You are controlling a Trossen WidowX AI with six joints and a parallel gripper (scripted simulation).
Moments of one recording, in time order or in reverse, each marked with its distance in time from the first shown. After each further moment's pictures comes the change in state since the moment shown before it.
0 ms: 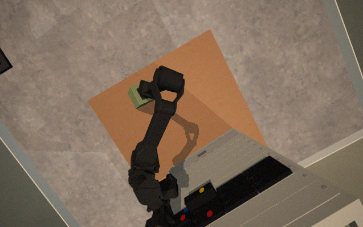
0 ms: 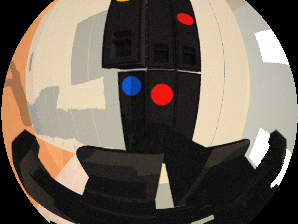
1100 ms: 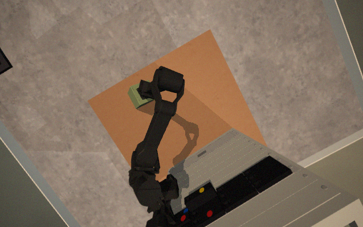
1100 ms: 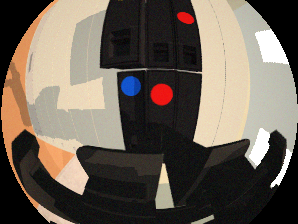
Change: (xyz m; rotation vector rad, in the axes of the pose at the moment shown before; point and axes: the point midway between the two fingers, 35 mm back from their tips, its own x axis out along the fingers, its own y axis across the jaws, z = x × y) arm 0.002 0.000 0.000 0.002 0.000 0.003
